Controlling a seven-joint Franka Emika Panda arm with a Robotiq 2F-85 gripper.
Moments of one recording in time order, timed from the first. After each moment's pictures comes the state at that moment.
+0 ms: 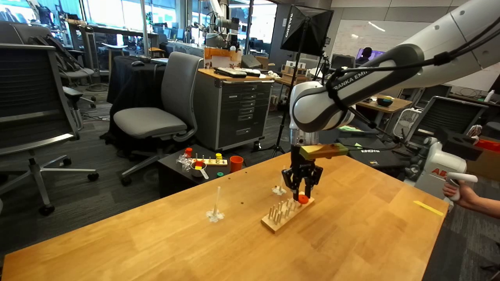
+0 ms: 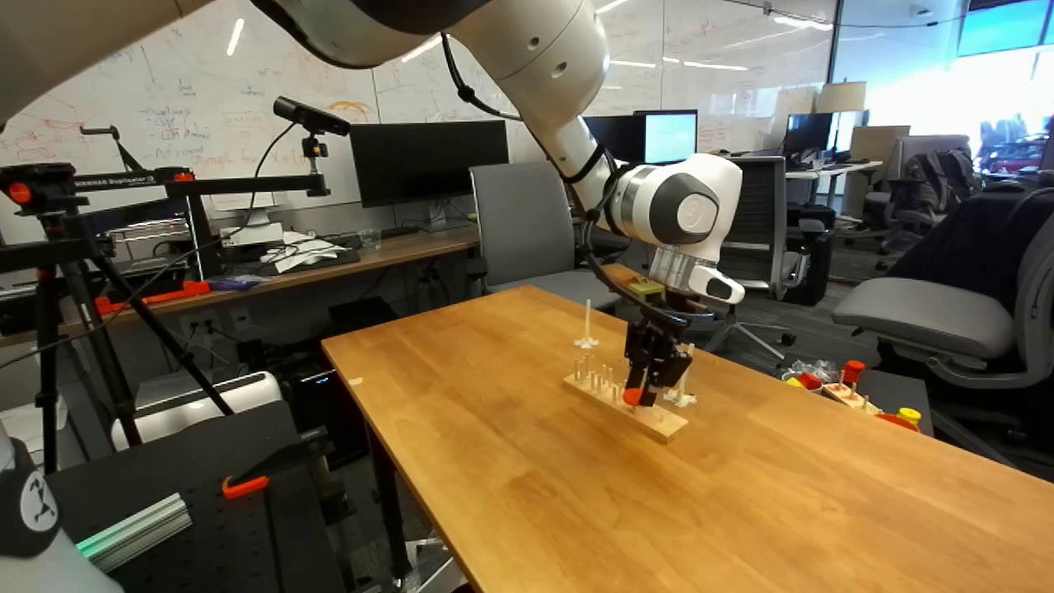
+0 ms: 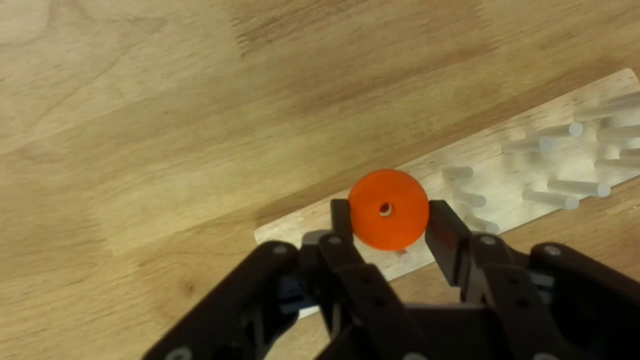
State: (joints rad) arm 0.07 1.03 -0.01 -1.30 0.09 2.03 0.33
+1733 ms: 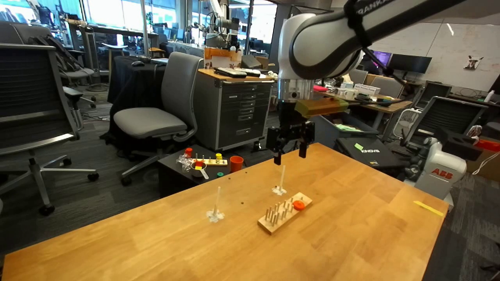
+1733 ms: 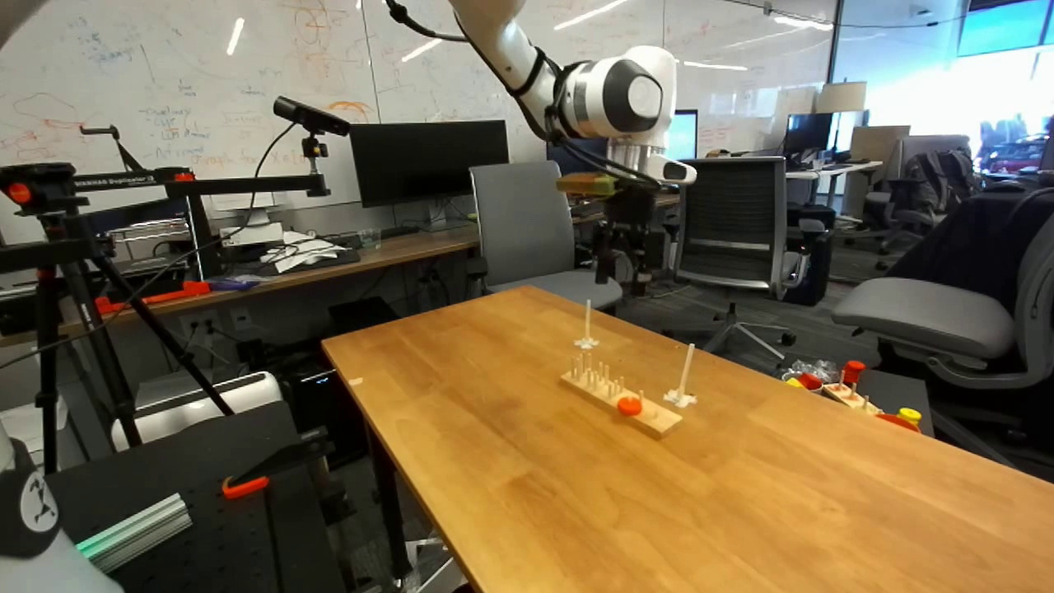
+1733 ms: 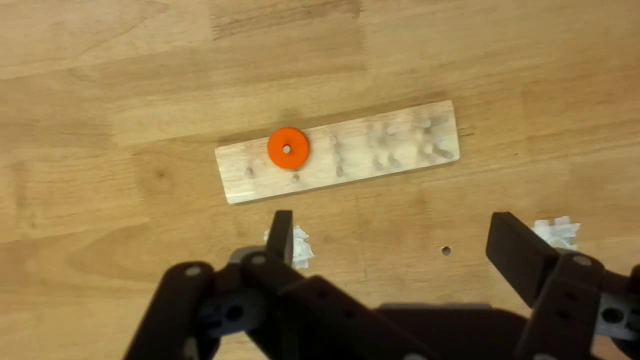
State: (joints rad) arm 0.21 0.78 -0.01 -1.38 0.00 1.98 0.30
